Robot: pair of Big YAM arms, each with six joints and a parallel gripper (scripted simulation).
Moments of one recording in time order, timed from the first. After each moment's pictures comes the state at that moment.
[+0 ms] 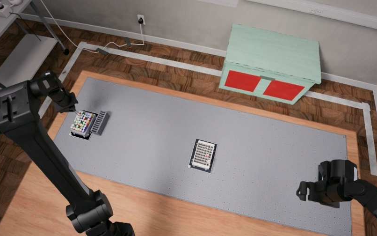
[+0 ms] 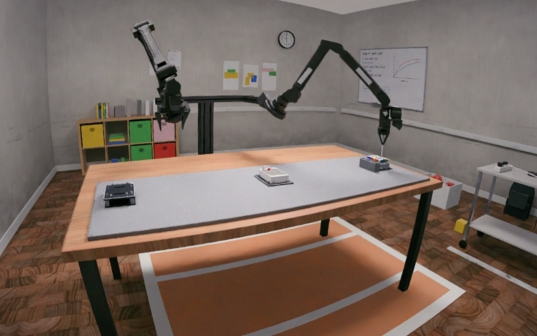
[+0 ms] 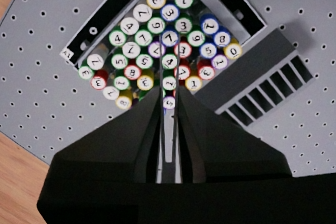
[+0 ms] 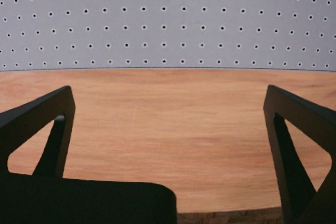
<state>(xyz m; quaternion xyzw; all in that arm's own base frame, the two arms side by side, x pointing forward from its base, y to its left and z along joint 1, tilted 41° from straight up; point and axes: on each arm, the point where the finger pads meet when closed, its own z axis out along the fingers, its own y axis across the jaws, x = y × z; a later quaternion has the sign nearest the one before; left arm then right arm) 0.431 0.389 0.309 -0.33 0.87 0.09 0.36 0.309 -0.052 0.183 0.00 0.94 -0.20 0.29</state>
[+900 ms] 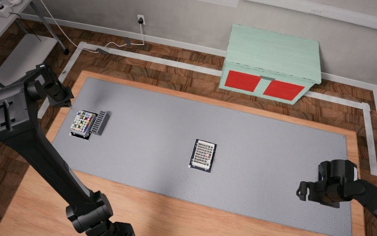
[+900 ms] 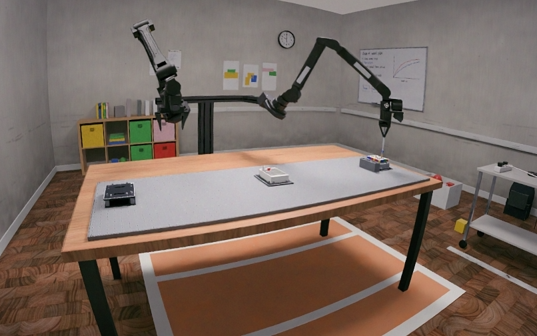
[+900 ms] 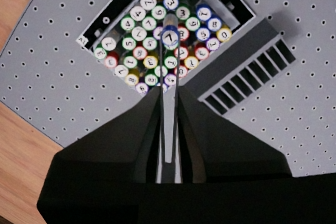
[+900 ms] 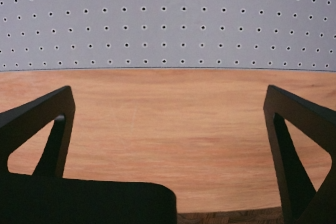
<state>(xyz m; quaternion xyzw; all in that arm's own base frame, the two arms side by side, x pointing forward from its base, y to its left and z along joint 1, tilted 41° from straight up) 0.409 0.373 0.344 -0.33 0.87 0.10 0.36 0.309 -0.052 0.183 0.00 0.94 -0.20 0.29</state>
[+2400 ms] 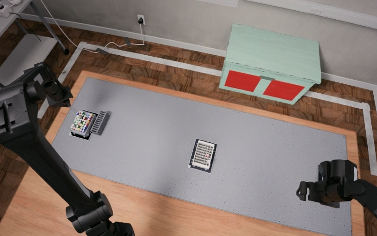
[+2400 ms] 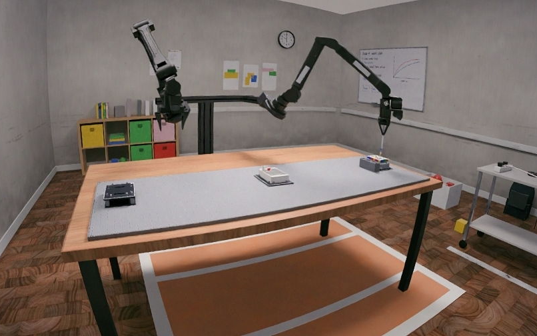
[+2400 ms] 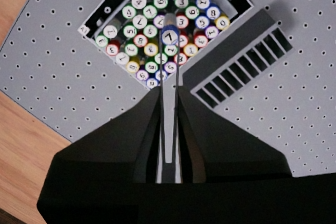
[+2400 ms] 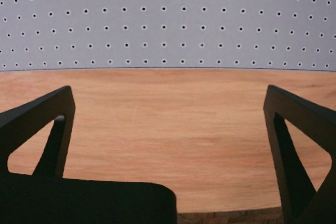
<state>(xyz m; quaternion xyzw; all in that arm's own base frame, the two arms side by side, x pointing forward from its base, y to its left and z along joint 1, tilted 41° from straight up) 0.400 0.366 0.349 -0.33 0.87 0.10 0.35 0.309 -0.052 0.183 0.00 0.94 -0.20 0.29</state>
